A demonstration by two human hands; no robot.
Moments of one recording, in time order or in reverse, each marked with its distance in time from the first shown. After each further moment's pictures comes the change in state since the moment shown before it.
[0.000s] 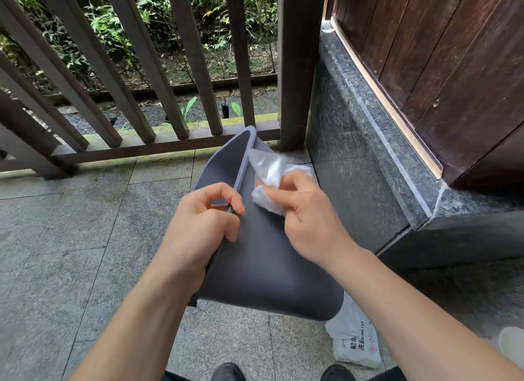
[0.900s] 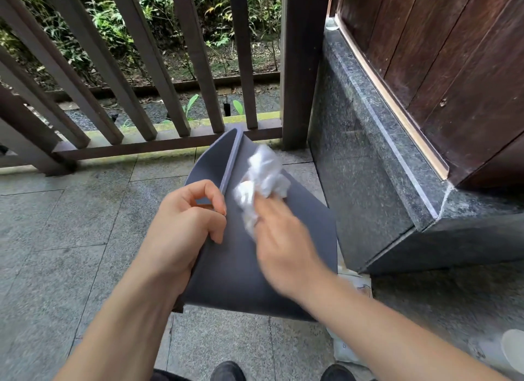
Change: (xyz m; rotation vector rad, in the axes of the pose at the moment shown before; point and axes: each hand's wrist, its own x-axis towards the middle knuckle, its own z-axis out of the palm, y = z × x) left_hand -0.003 0.003 -0.016 -0.018 0.015 0.024; right_hand -0.019 -0.034 0.036 0.077 0.005 -0.005
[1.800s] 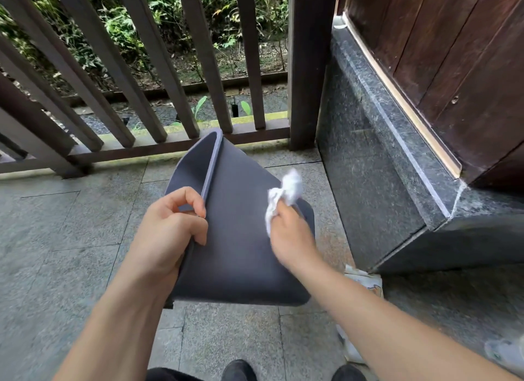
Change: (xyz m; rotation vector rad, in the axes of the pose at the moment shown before) left_hand 0.004 -0.014 -0.033 -0.010 0.117 -0.041; right_hand 0.020 0.047 0.037 0.086 0.007 0.506
